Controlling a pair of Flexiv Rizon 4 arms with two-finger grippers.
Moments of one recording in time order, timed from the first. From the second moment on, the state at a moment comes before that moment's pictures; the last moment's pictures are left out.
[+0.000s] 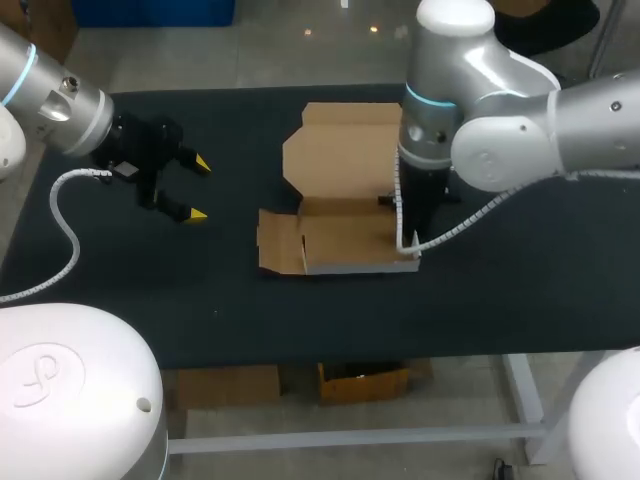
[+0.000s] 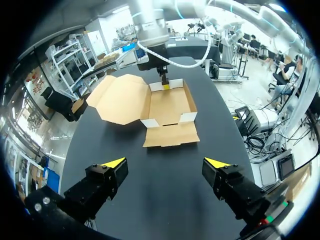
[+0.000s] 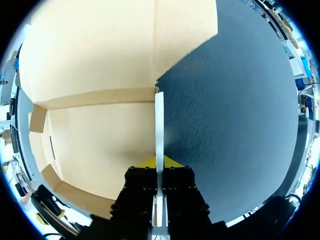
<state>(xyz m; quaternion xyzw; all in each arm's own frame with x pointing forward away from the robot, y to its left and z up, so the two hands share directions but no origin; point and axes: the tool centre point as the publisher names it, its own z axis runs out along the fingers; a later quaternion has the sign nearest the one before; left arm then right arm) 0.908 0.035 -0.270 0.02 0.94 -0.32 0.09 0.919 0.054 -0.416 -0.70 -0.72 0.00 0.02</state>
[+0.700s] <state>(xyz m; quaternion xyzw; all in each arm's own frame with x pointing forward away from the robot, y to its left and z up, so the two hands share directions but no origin) 0.908 0.035 -0.270 0.02 0.94 -0.32 0.09 0.919 0.059 -0.414 -0.71 -0.70 0.04 0.00</state>
